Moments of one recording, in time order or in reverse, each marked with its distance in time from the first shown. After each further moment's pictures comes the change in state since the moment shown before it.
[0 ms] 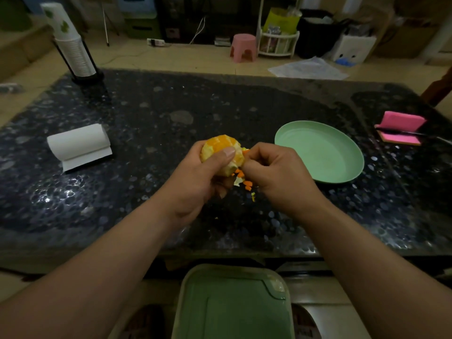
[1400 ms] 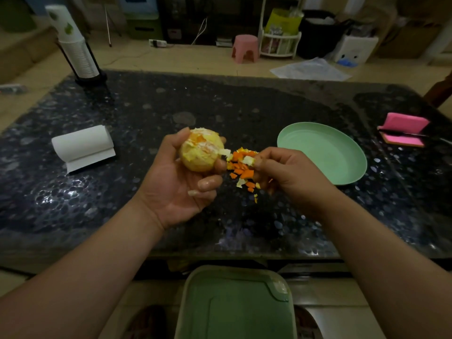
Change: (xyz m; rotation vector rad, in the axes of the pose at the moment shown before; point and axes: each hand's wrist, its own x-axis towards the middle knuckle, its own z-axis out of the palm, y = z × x) left_hand 0.002 0.010 -0.037 -0.559 -0.387 -0.256; right_hand 0.012 0.018 -0.021 0.175 -0.152 0.140
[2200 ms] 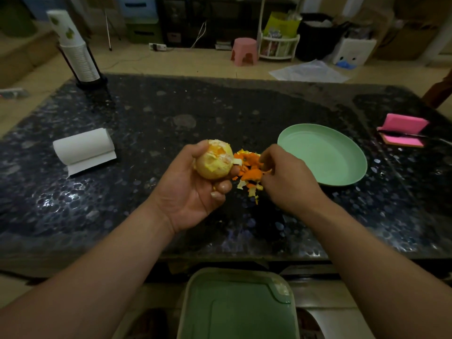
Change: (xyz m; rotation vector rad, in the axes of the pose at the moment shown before) left_hand 0.006 -0.011 0.010 0.066 0.204 -0.015; right_hand 0.009 0.010 0.010 -0.796 0.240 -0.018
